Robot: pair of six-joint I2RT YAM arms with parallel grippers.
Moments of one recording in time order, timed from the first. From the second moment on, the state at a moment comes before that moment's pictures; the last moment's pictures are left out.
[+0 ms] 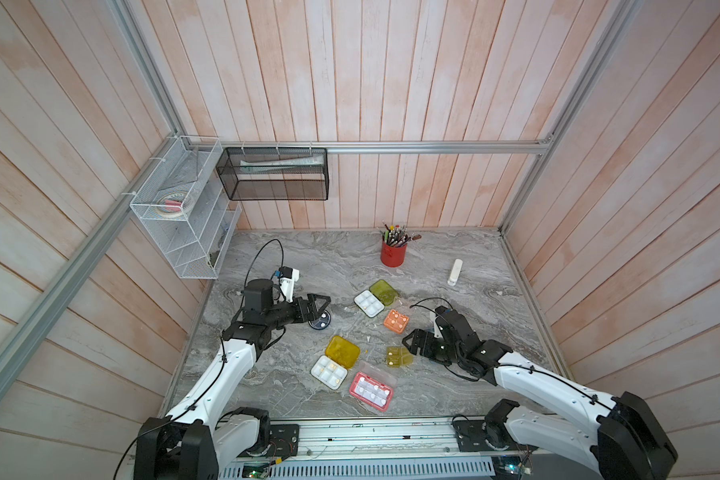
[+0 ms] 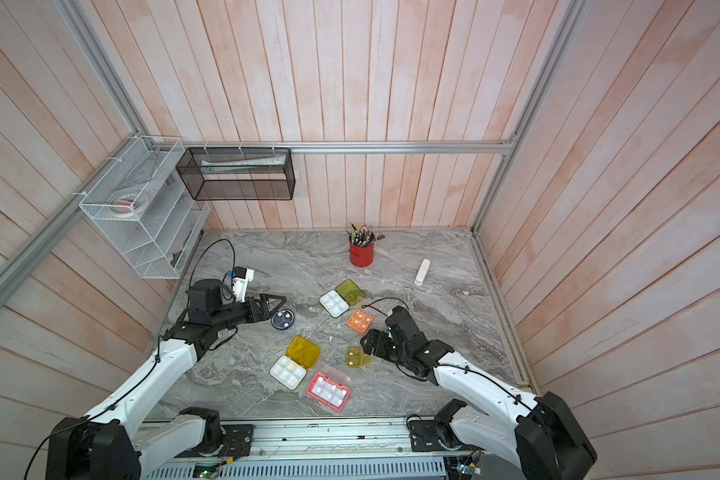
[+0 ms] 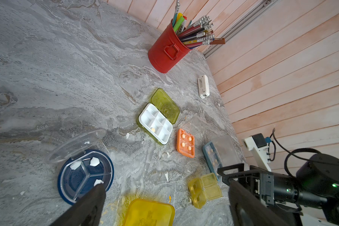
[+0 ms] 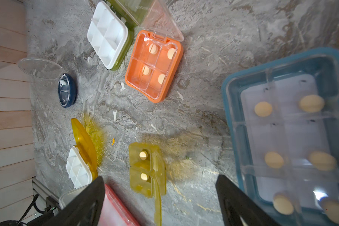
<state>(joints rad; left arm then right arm) -0.13 1.10 0.66 -0.14 0.65 -0.40 0.67 1.07 0.49 -0.28 -0.13 0.89</state>
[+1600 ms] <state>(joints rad) -0.13 1.10 0.66 -0.14 0.65 -0.40 0.60 0.97 0.34 -0.28 -0.02 0.99</state>
